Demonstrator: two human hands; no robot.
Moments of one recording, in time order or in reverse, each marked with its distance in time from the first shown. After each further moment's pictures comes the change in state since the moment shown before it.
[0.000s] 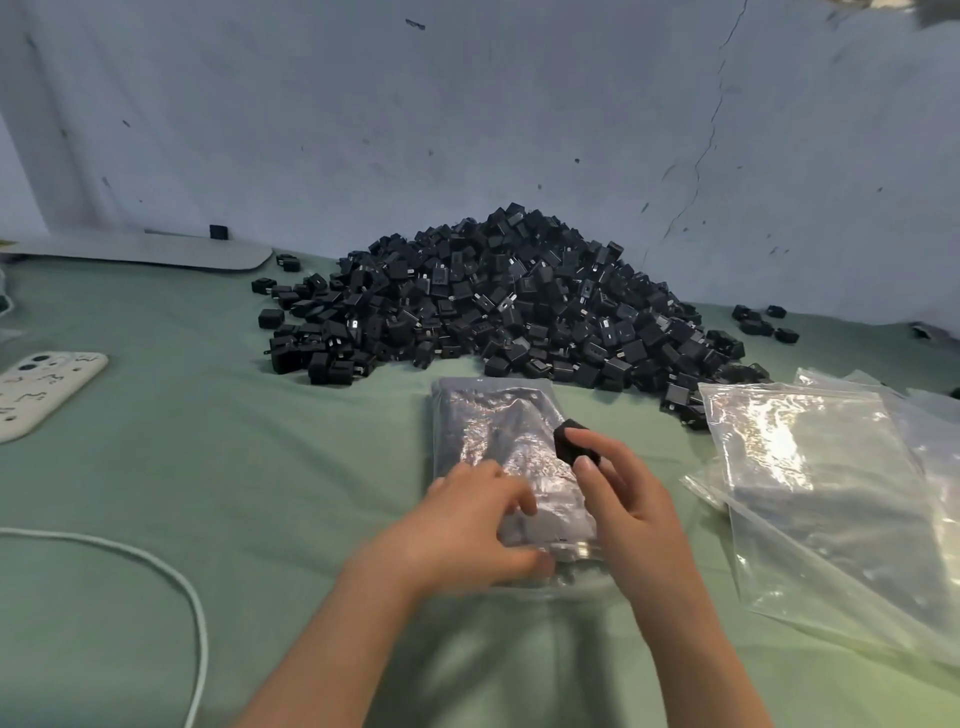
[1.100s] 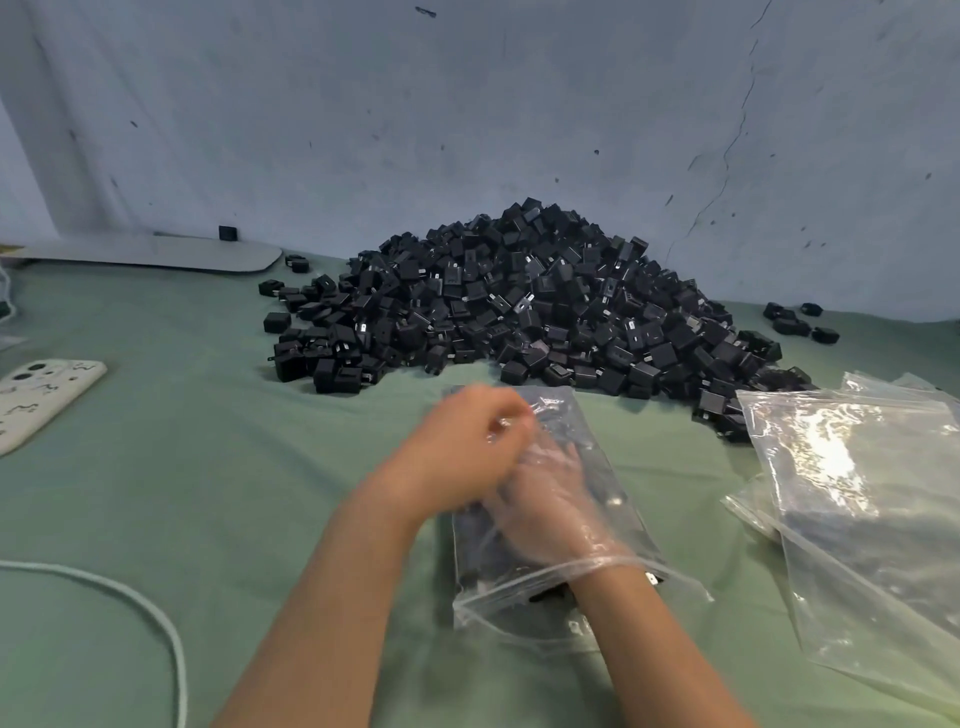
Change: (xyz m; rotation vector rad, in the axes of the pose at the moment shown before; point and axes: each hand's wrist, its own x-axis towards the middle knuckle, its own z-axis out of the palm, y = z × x) left_hand 0.039 -0.016 -0.041 -0.256 0.226 -0.033; right_hand 0.076 0.041 0.067 -1.078 -0.442 -0.185
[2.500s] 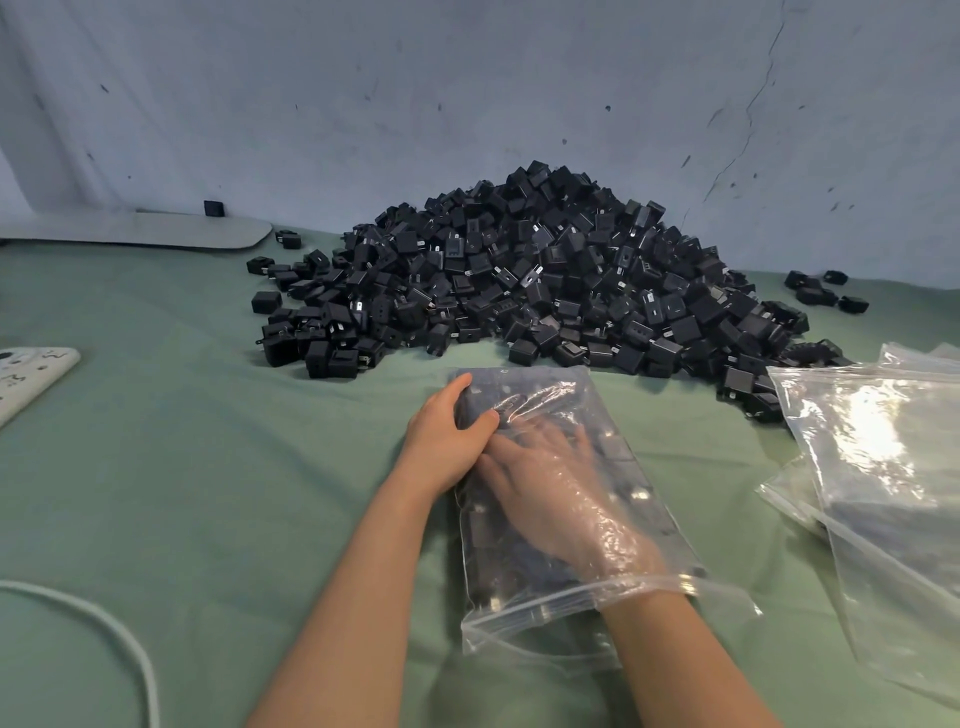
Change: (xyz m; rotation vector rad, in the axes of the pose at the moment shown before) left_hand 0.049 -0.088 0.041 -0.292 0.265 -0.299; right_hand 0.014 -0.002 0.002 0.001 -0.078 -0.013
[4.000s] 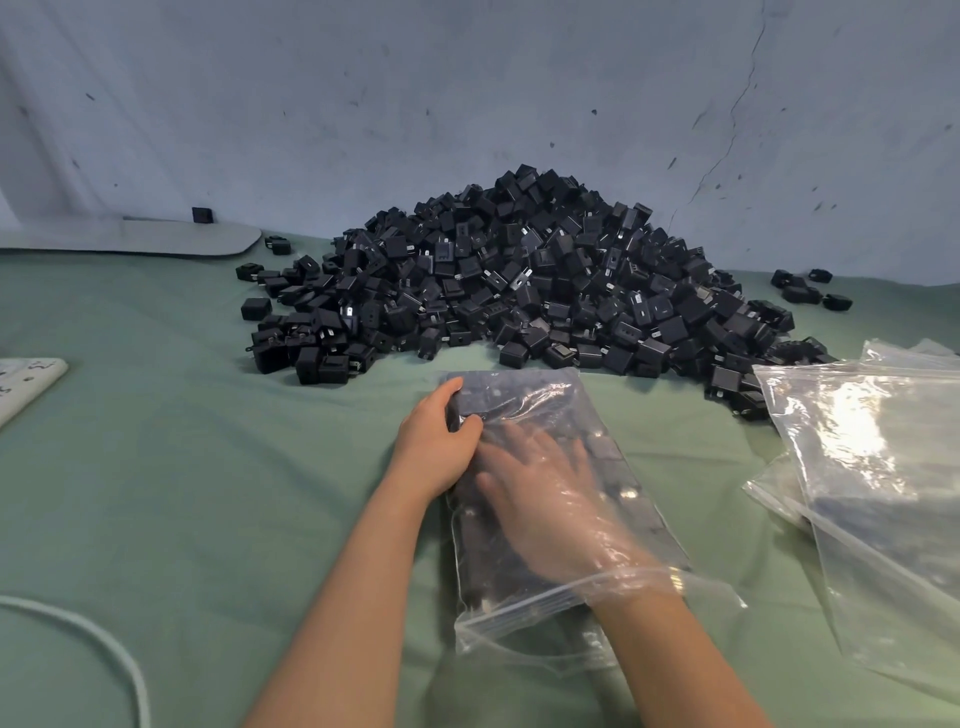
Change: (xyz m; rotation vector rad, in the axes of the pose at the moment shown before) left_hand 0.001 0.000 0.002 0.038 0.046 -0.002; right_hand -0.016 -0.001 -0.005 -0.008 -0.049 0.044
